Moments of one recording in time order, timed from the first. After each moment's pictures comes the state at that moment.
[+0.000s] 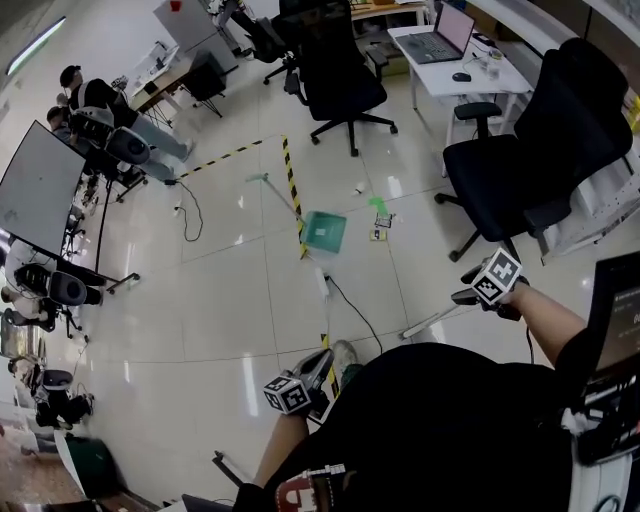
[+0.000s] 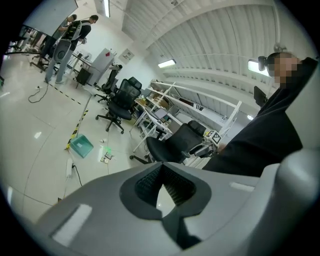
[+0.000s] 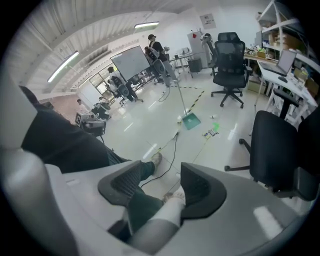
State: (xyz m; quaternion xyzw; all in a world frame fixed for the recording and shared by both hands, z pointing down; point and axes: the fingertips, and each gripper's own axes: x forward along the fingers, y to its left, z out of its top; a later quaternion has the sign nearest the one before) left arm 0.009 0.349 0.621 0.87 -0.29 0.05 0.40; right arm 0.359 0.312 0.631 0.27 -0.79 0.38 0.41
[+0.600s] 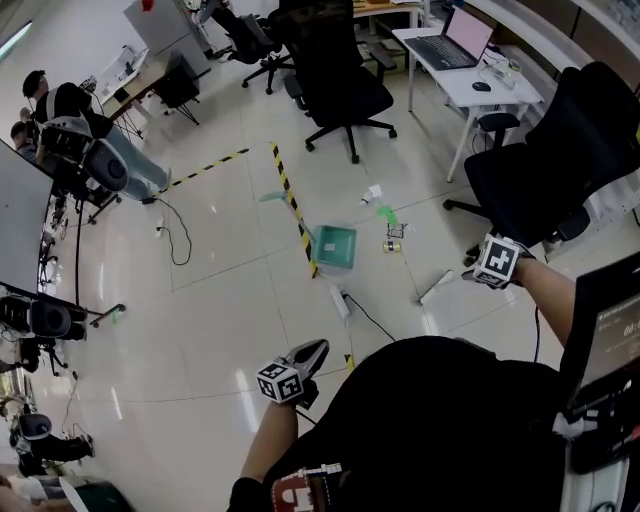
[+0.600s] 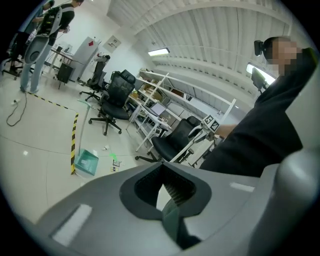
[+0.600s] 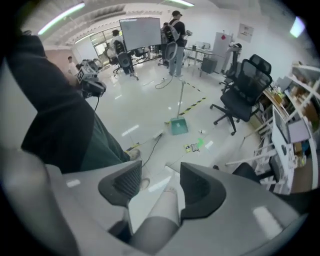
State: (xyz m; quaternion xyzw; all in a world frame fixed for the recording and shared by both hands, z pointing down) left arm -0.160 0.120 0.641 0.90 -0.20 0.12 0.38; right arm 0.230 0.101 0.614 0.26 -0.74 0.23 0.57
